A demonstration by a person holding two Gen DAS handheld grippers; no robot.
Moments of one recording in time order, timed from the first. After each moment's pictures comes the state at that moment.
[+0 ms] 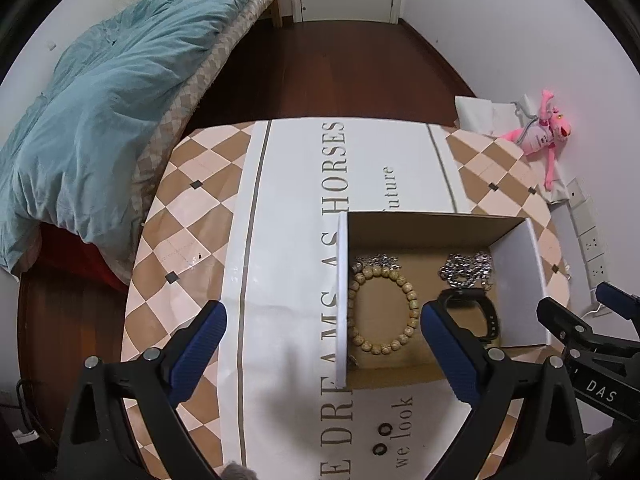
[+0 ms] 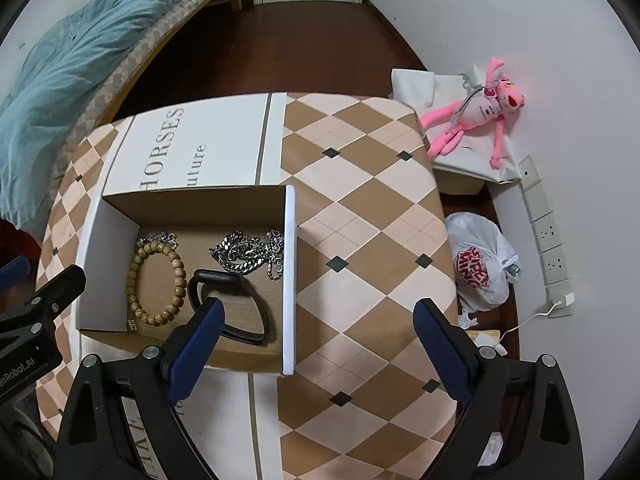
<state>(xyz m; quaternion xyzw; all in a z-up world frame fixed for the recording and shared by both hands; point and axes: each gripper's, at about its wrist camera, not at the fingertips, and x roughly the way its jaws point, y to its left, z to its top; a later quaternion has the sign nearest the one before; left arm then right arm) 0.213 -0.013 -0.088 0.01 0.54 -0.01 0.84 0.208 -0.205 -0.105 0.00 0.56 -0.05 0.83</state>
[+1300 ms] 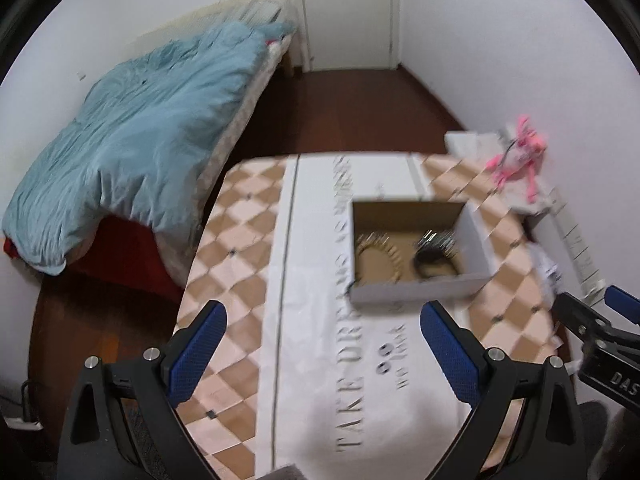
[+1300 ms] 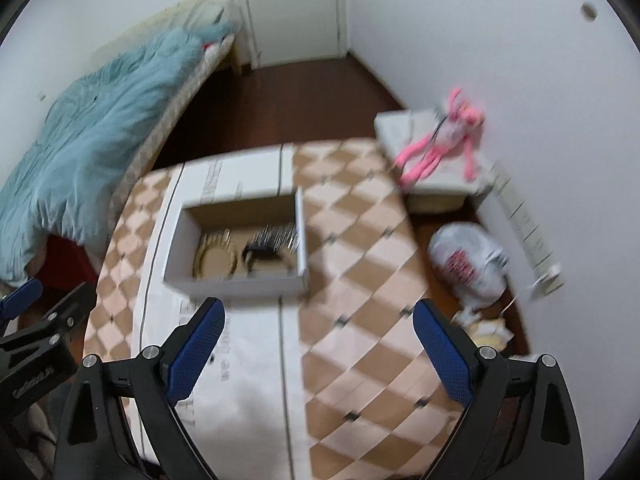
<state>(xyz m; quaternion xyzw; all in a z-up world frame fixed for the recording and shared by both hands) 0.091 -0.002 -0.029 0.03 0.47 0.01 0.88 0.067 -0.202 -0.043 0.06 0.48 -0.03 0.87</state>
